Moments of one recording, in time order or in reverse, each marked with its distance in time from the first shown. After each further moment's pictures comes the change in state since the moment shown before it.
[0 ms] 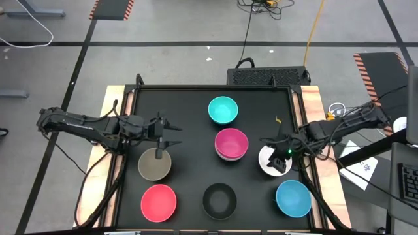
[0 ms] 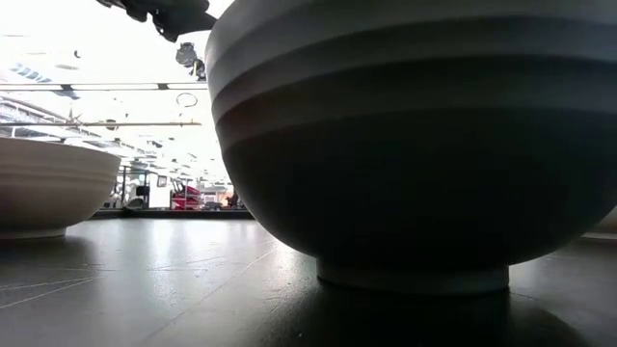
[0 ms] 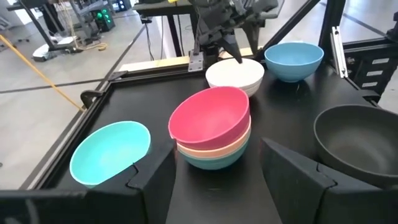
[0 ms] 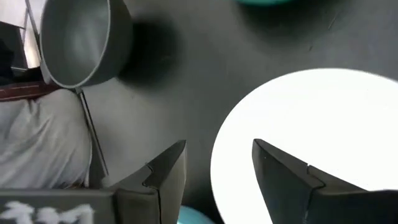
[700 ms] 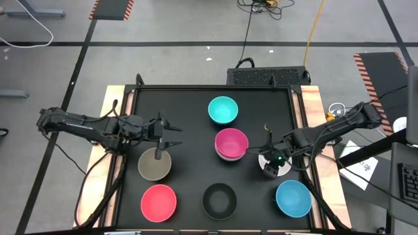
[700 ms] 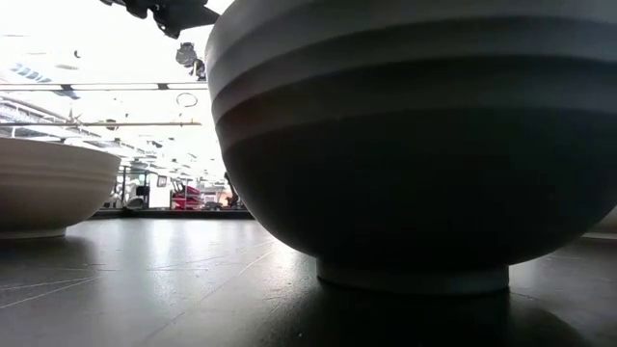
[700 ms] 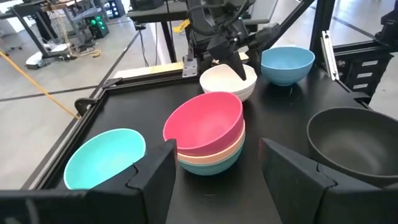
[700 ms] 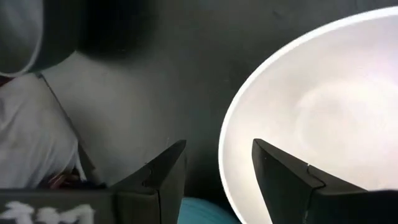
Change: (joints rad) left arm 0.000 0.000 0.000 0.015 0.026 0.019; right arm 0.028 0.250 0.041 0.002 -0.087 0.096
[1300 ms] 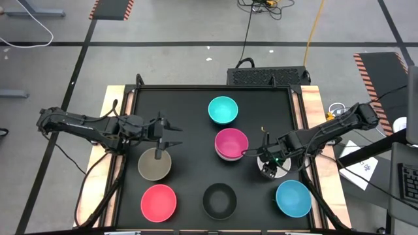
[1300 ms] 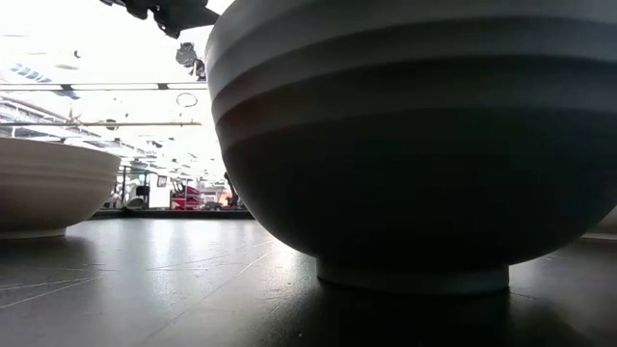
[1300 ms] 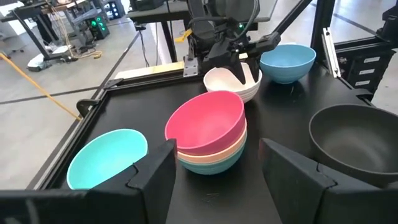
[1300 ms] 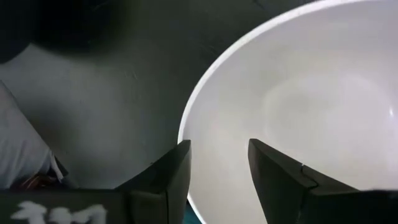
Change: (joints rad) left arm 0.000 0.000 0.000 -0.003 0.000 0.017; right arm -0.010 0.079 0.001 -0.009 0.008 -0.023
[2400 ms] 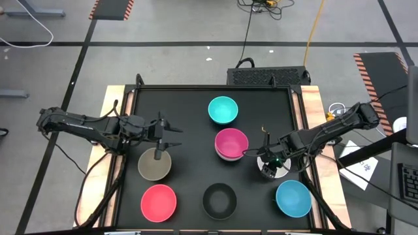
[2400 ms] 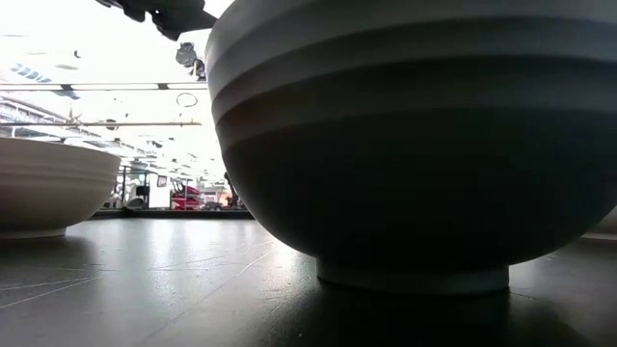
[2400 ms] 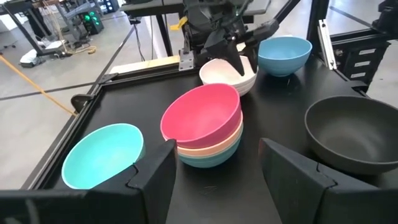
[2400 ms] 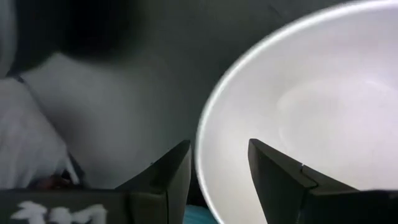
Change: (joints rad) left arm 0.000 0.000 0.000 -0.027 0.016 0.002; right arm 0.014 -0.015 -0.001 0.026 0.000 0.039
